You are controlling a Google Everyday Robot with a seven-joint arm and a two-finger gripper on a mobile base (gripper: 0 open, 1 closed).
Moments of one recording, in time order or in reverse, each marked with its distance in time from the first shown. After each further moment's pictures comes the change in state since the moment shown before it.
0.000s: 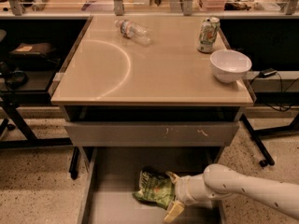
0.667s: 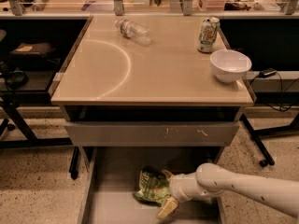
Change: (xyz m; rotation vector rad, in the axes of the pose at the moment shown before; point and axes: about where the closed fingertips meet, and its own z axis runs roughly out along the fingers) arm 0.004 -0.020 0.035 0.011 -0.014 0.019
